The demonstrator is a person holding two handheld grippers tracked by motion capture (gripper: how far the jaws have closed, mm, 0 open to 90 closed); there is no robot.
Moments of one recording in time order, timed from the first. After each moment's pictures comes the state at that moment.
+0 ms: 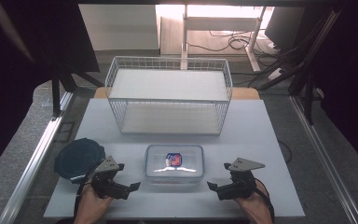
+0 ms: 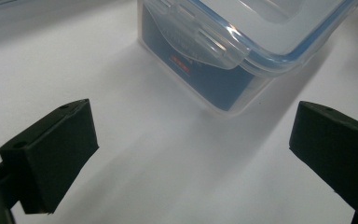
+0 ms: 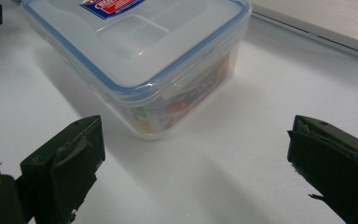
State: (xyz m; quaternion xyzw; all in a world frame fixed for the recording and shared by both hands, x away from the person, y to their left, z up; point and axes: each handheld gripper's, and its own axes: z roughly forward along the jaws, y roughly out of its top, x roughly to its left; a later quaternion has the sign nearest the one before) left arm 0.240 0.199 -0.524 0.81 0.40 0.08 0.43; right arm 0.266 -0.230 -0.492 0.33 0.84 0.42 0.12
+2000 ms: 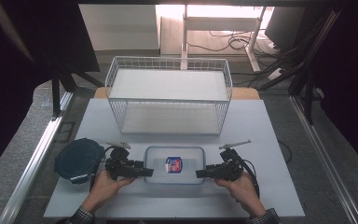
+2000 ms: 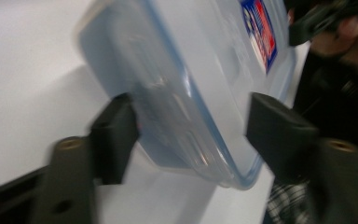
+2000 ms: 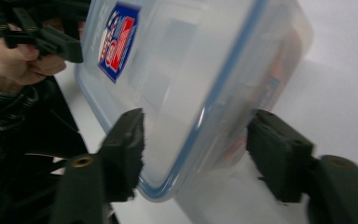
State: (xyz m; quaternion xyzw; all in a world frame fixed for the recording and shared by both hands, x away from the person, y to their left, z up) left arm 0.297 0.179 -0.511 0.78 0.41 -0.13 0.46; right arm 0.318 -0.205 -0.491 0.42 0.80 0.41 -0.15
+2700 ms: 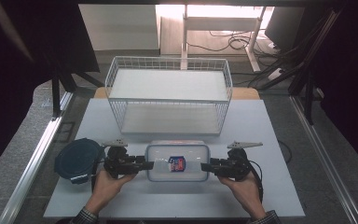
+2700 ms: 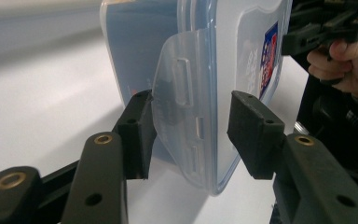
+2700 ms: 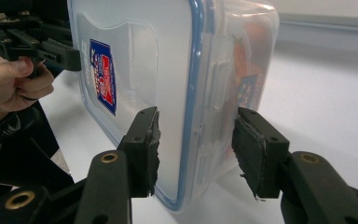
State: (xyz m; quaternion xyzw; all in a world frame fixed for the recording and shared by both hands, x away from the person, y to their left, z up) left arm 0.287 0.177 -0.488 0.76 0.40 -0.06 0.51; right arm 0.305 -0.215 -0.470 0.41 0.78 0.47 -0.04
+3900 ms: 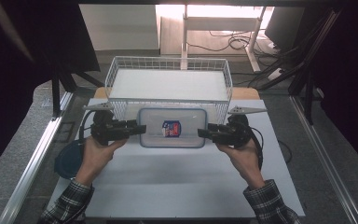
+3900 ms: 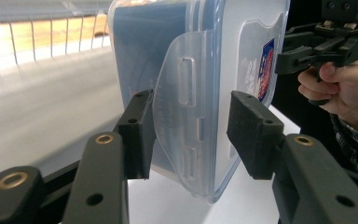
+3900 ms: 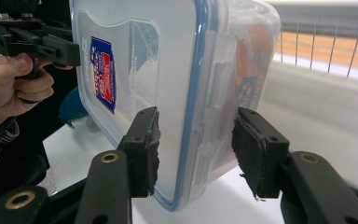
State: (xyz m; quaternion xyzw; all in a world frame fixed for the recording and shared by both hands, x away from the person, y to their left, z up) left arm 0.329 0.202 -0.389 0.74 0.39 0.00 0.55; right arm 0.350 -0.193 -0.378 0.35 0.78 0.52 0.02
